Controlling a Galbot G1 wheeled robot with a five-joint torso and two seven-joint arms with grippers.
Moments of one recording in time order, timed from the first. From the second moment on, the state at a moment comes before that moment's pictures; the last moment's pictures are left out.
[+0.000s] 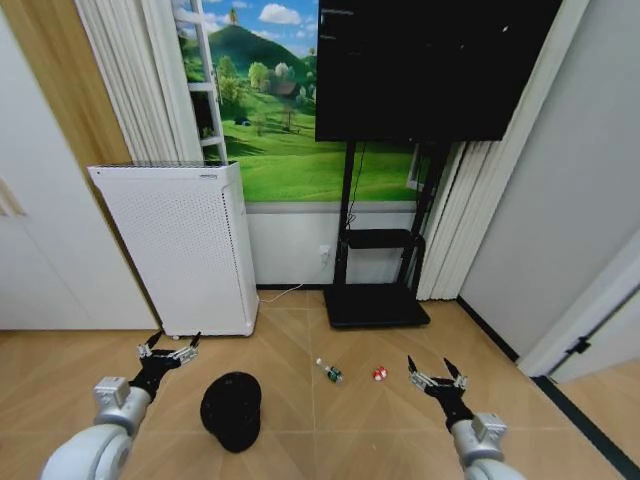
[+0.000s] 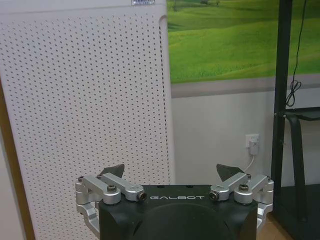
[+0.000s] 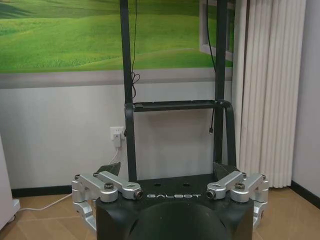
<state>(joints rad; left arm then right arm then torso) 1.60 -1.15 -0.87 -2.12 -0.45 0.25 0.08 -1.66 1.46 0.80 2.07 0.25 -0.09 -0.10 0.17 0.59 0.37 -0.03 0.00</state>
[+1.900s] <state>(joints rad) 1.55 -1.16 -0.81 -2.12 -0.41 0.32 0.01 -1.61 1.47 0.82 1.98 0.36 -0.07 -0.12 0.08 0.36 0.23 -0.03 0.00</state>
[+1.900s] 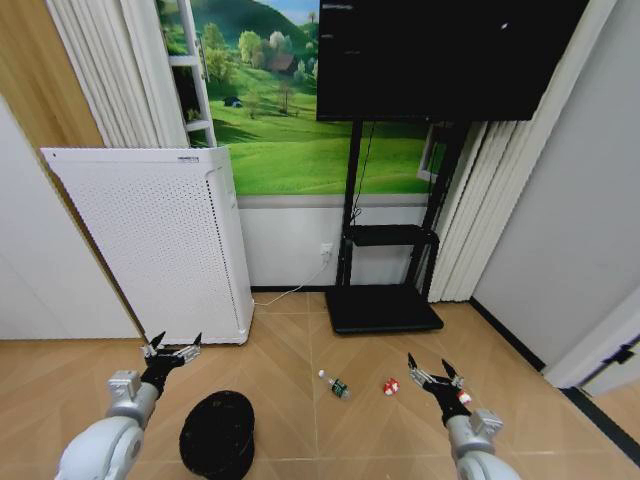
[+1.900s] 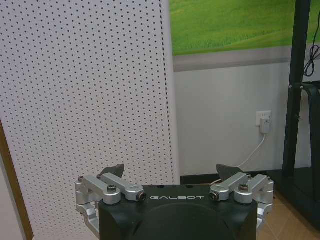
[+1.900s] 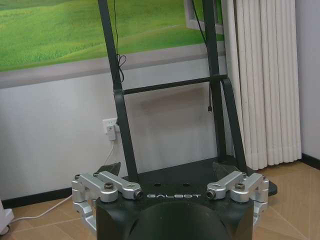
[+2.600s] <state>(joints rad) 1.59 -1.12 -0.73 -2.22 -0.43 0.33 -0.15 -1.61 1.48 0.82 1.92 0.40 0.02 -0.16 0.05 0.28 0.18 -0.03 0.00</state>
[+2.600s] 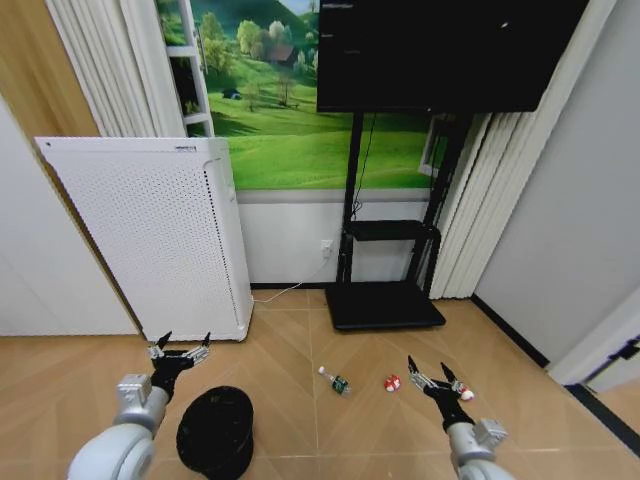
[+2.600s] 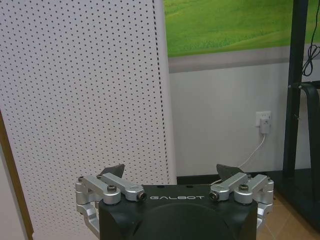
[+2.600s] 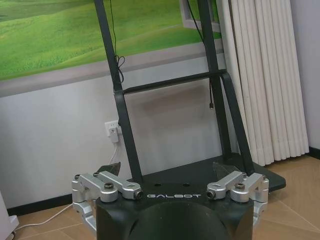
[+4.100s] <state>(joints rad) 1.56 -1.18 -0.65 -2.17 -0.35 0.36 -0.17 -1.56 1.45 0.82 1.87 0.42 -0.02 -0.13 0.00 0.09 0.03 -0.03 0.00</state>
